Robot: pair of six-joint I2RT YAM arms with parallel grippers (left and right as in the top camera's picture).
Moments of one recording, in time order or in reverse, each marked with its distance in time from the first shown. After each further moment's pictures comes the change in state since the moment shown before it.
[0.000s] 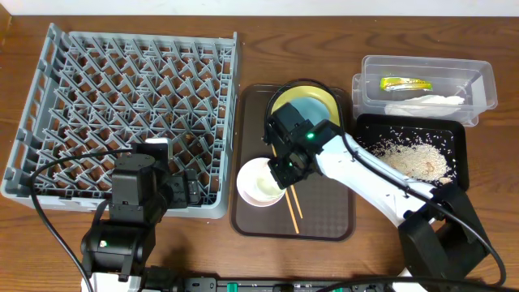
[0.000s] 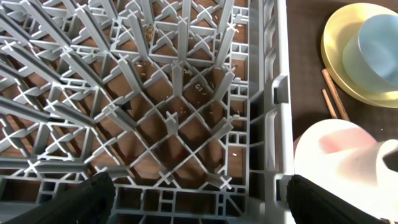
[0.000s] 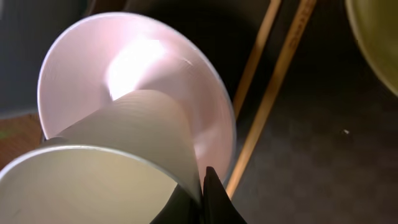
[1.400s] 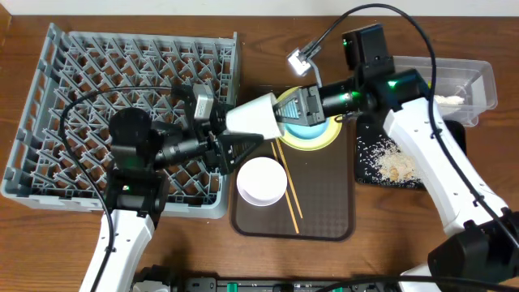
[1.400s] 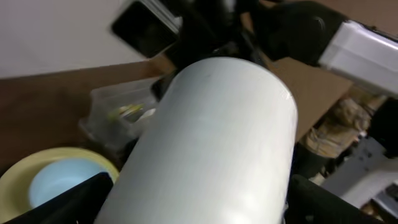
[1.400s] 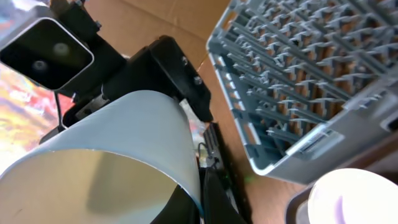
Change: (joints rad) left arm -0.005 0.329 0.009 1.069 1.126 -0.280; right arm -0.325 -0.091 0.288 0.055 -1.040 0.015
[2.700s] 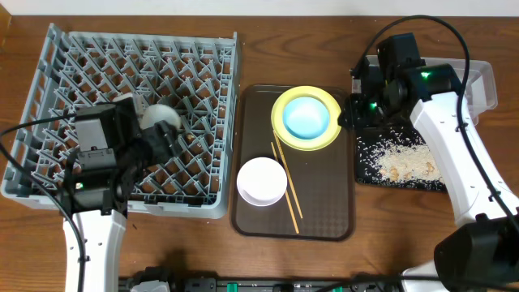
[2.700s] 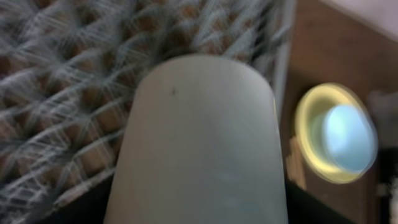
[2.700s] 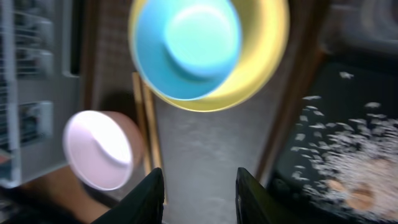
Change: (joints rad) left arm 0.239 -0.007 0.250 -1.047 -0.923 0.182; right arm -0.167 0.000 0.000 -0.375 0.953 -0.104
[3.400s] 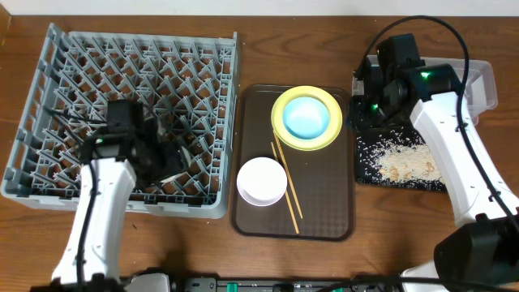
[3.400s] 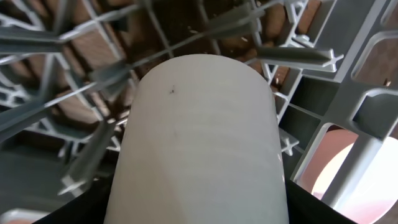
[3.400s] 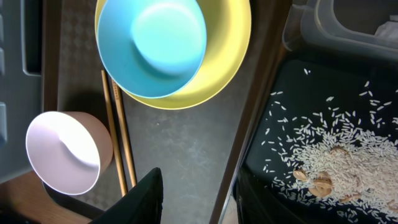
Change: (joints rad) left arm -0.039 0.297 0.010 -0.209 -0.028 0.003; right arm 0.000 0.000 0.000 -0.007 0.082 -0.023
